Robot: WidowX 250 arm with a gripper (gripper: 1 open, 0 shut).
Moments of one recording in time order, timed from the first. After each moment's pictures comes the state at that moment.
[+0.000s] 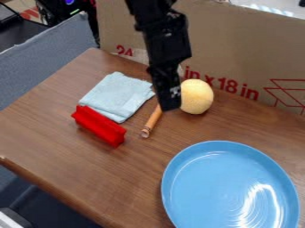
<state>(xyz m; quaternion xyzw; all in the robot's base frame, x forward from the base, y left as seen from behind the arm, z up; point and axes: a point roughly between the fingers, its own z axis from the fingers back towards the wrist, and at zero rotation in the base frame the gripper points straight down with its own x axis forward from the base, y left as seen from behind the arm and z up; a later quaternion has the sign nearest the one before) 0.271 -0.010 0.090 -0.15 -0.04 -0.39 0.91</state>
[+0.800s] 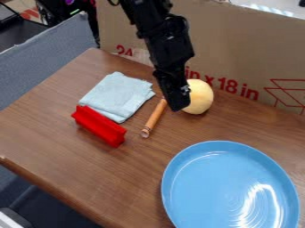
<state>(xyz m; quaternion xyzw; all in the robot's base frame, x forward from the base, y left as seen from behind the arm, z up) 0.287 -0.035 0.092 -0.20 -0.06 -0.34 0.92</state>
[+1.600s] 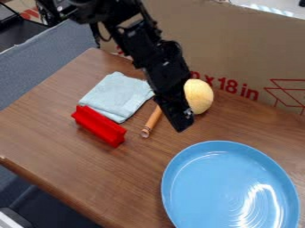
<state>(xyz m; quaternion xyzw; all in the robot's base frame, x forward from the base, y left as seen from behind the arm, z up) 0.276 -0.052 0.071 -0.22 -0.13 -0.31 0.92</state>
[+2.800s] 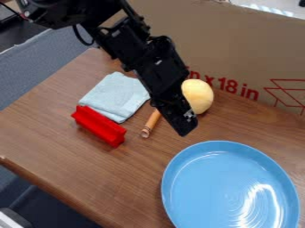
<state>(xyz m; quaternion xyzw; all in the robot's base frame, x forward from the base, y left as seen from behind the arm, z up) 0.251 -0.048 0.089 -0.25 -0.15 -0.27 0.92</state>
